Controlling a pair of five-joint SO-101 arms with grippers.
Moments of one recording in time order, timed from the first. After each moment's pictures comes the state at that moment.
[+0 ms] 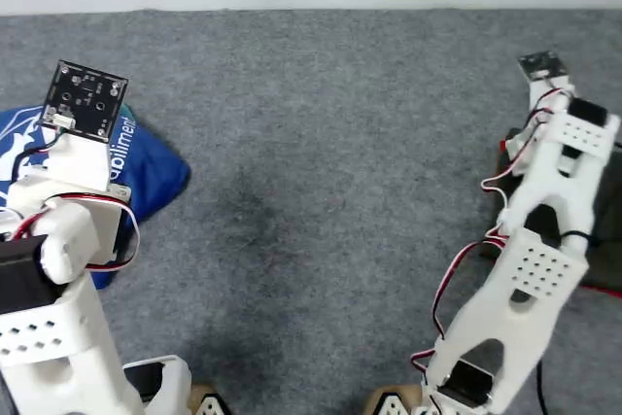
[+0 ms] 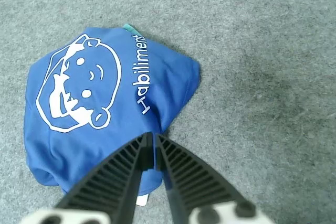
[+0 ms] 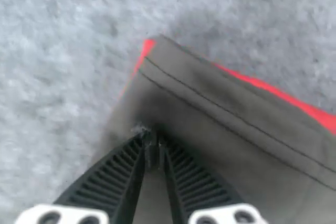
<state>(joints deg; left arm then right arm) -15.4 -41.5 7.0 99.7 -16.7 22.8 47.0 -39.6 73.6 33.7</state>
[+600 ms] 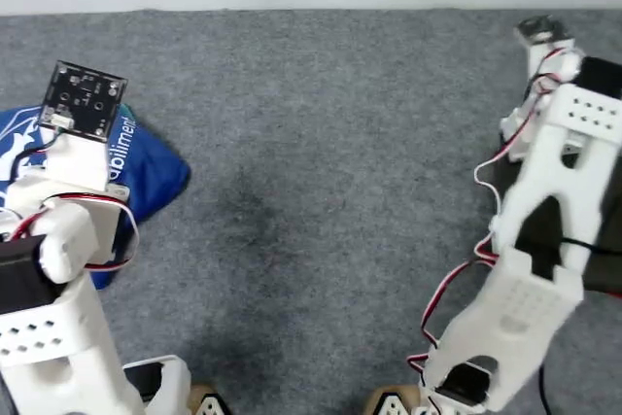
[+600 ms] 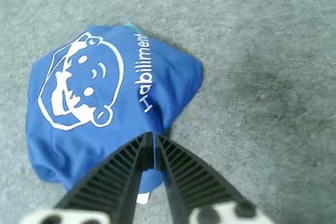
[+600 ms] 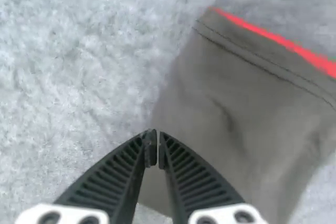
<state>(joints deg) -17.0 -41.5 7.0 99.7 -16.7 19.7 26.5 -43.0 100.5 30.2</state>
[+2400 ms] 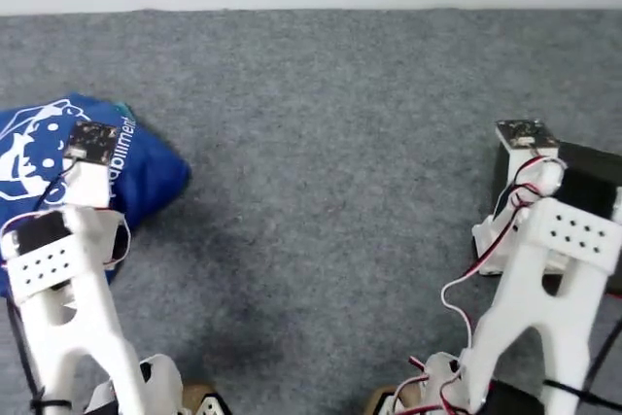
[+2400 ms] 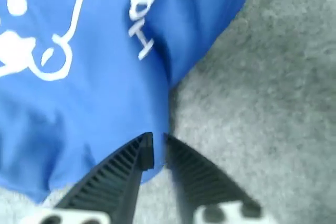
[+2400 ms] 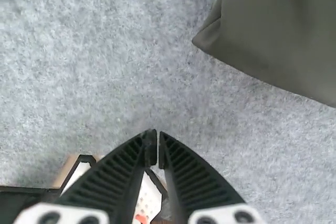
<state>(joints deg) -30.5 -31.0 45.1 69.8 -24.0 20.2 -25.9 21.8 100.5 25.5</state>
